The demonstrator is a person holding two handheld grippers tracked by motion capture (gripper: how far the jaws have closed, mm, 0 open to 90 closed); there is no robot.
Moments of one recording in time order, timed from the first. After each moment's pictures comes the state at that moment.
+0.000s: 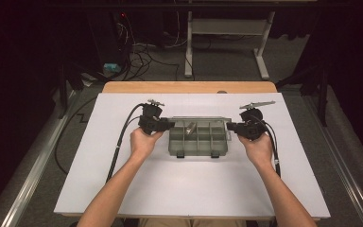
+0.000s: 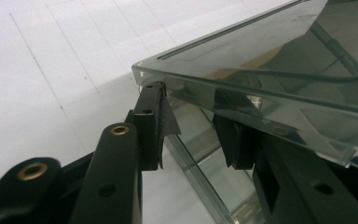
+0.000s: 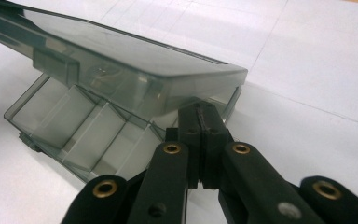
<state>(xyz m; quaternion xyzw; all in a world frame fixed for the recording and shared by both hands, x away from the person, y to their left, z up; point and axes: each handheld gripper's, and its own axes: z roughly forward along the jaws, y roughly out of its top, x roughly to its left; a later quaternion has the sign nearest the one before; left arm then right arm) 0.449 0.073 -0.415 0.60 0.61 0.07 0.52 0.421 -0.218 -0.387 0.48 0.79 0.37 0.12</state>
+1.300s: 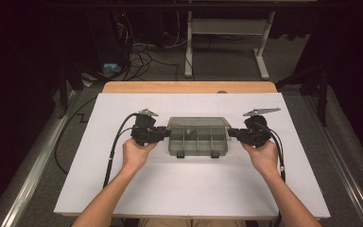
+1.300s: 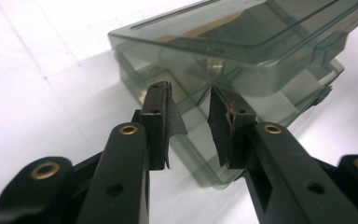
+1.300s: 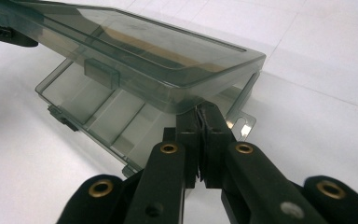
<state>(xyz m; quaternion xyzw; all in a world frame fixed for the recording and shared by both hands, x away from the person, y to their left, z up) 0.407 0.091 -0.410 0.60 0.59 0.05 0.54 0.398 -0.227 -0.389 0.45 0.80 0.39 0.11</state>
